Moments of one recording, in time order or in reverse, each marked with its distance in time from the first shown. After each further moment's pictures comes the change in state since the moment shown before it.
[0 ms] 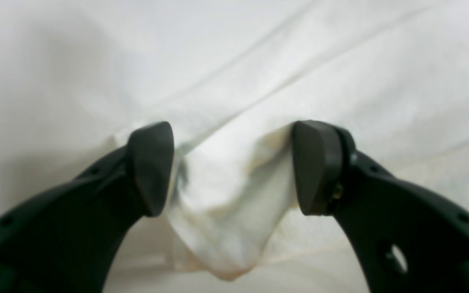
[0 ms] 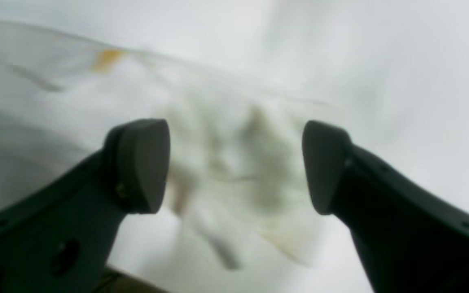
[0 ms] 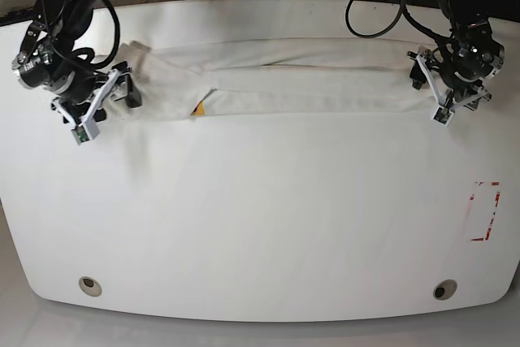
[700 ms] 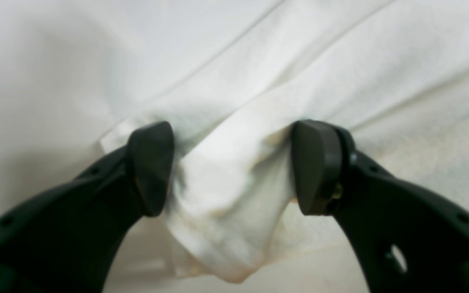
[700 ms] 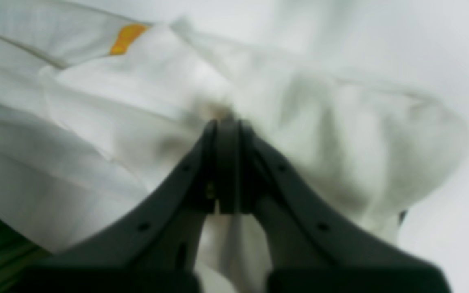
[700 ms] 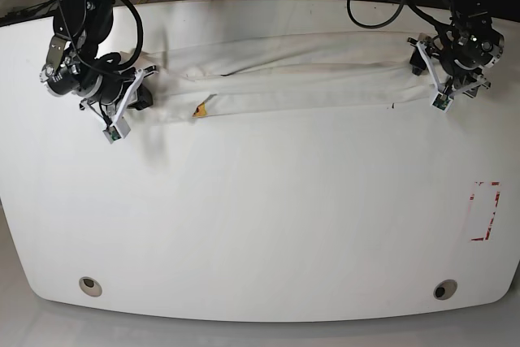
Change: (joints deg) left arm 4.9 -1.0 0.2 0.3 -0.5 0.0 -0.7; right arm 2.7 -0.8 -8.4 -9.7 -7.8 0.2 5.3
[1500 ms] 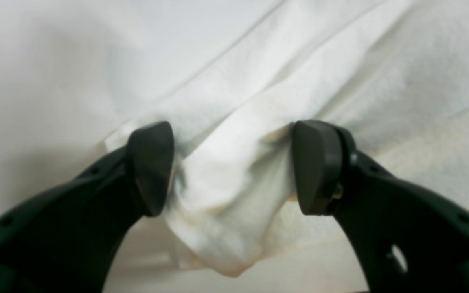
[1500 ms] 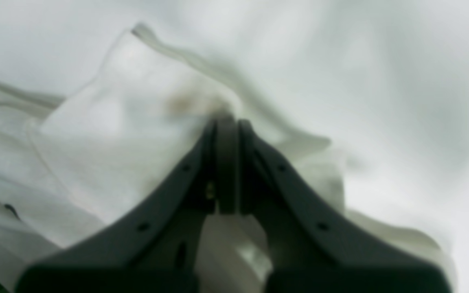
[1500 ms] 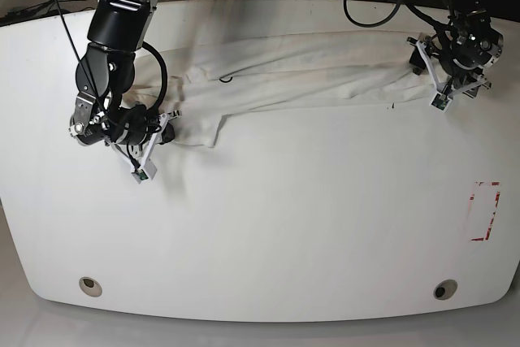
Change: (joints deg) left arm 0.2 0.5 0.0 2.1 0.9 0.0 1.1; right arm 17.6 -5.2 -5.2 -18.8 -13.5 0.0 2.7
